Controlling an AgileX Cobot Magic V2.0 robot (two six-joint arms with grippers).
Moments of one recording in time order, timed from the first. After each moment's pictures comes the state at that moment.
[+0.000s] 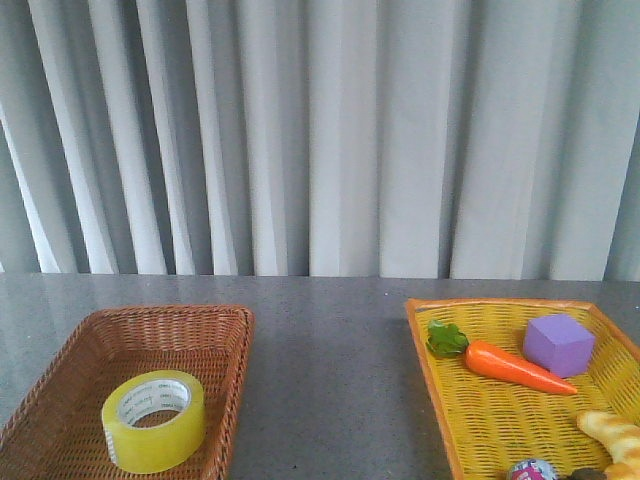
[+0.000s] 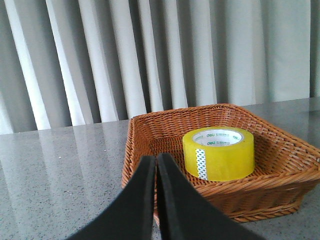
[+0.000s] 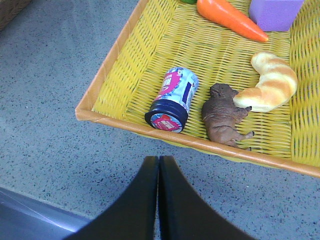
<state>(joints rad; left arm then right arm) -0.02 -0.01 0.02 -0.02 -0.01 0.05 0.24 0.54 -0.69 -0.02 0.88 0.02</state>
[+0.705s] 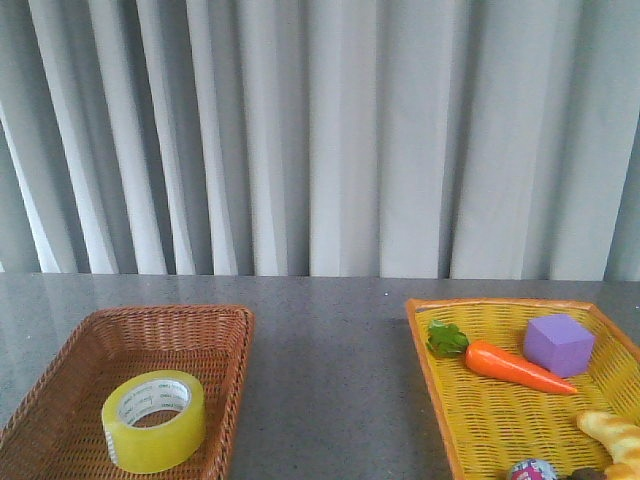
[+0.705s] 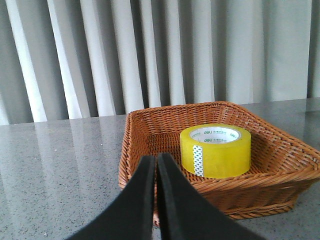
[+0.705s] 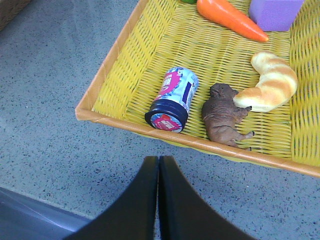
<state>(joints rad) -0.02 -0.01 0.02 -0.02 0.01 0.02 0.24 0.54 -0.69 -0.02 0.88 0.02</state>
